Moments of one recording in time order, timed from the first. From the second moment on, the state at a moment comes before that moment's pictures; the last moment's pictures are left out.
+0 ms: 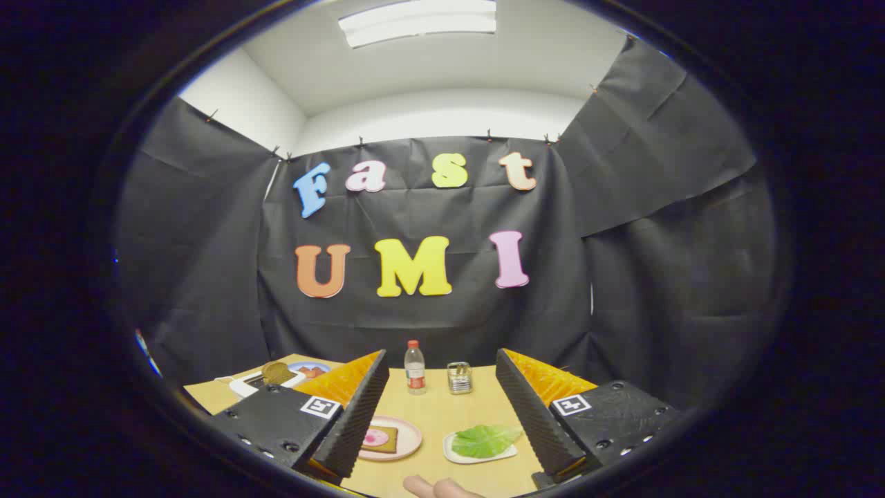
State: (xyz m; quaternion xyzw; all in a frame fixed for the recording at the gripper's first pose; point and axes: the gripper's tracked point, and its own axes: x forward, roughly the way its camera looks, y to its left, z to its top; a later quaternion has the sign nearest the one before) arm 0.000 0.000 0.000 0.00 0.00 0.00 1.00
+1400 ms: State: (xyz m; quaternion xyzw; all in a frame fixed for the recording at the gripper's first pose) arm 0.056 -0.076 -0.090 0.01 0.08 -0.09 0.99
